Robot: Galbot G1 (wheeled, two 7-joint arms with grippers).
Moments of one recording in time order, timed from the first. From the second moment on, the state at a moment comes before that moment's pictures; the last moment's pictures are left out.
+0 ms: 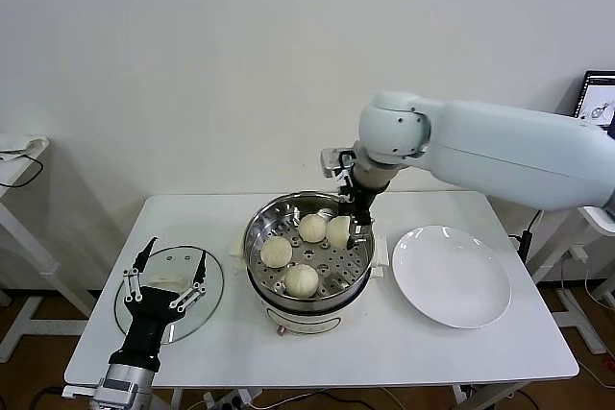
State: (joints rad) left arm 1.67 -1.46 -0.66 -2.26 0.16 -0.12 0.11; right arm 0.69 1.00 -1.30 1.55 0.44 -0.70 -1.12
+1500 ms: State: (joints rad) left arm 1.66 -1.46 -0.65 -2.23 0.16 -0.12 0.11; right arm 0.49 0.89 -1.04 1.49 0.35 -0.67 -1.16
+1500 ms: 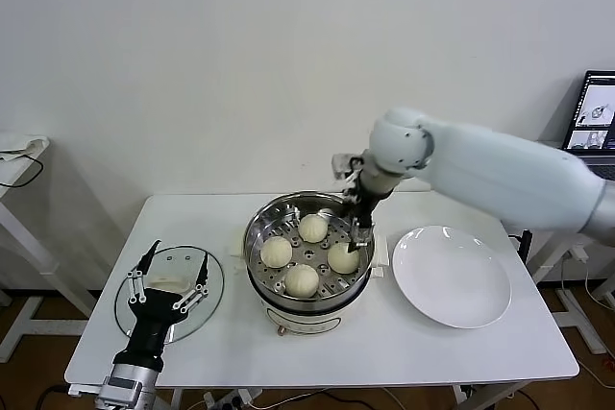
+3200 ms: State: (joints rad) left arm 1.59 -1.46 -0.69 -2.04 0.21 -0.21 0.09; right arm -1.35 1.12 0.62 1.94 0.49 0.17 -0.02
